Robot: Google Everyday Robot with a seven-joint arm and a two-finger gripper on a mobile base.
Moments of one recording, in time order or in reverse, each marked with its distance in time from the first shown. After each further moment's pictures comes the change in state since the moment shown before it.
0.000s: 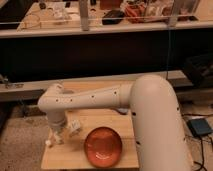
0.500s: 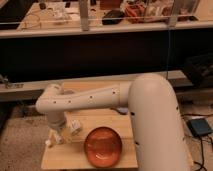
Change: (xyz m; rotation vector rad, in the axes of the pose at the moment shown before) arm 0.007 -0.007 0.005 0.035 0.069 -0.010
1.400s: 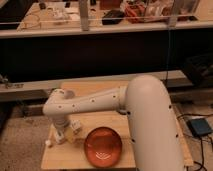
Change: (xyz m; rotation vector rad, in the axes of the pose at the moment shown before) arm 0.028 -0.011 0.037 0.041 0.018 0.069
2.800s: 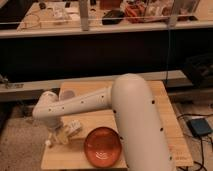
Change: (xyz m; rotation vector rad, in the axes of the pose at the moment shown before) arm -0.024 -0.013 0.011 -0.035 0.053 0.075
